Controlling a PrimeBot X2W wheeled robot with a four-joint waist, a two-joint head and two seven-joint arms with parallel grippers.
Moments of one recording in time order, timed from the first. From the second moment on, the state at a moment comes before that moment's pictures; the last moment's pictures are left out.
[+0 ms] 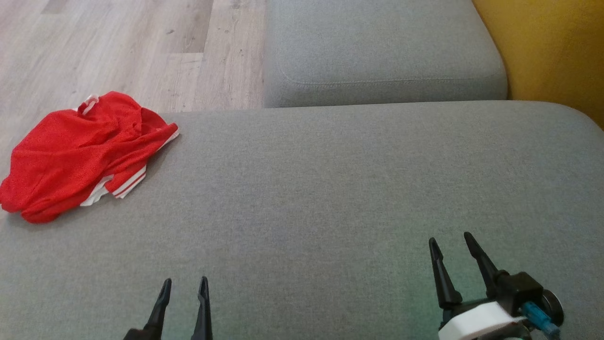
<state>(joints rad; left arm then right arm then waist) 0.15 0.05 -0.16 0.29 -0.20 -0.04 -0.25 0.08 -0.04 0.11 0.29 0.07 0.12 -0.25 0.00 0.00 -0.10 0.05</state>
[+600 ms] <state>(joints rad) 0.15 0.06 -0.16 0.29 -0.20 -0.03 -0.25 0.11 -0.04 0.09 0.29 0.08 0.12 -0.25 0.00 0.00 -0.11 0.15</state>
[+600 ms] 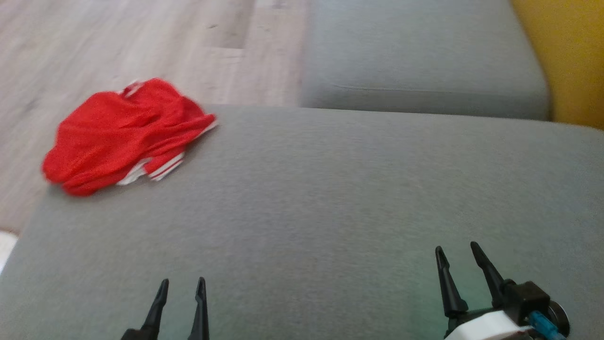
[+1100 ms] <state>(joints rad) 0.15 0.10 -0.14 0.25 -0.21 -0.02 -0.25 0.09 -0.04 0.14 0.27 0.12 0.12 -0.25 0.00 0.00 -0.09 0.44</state>
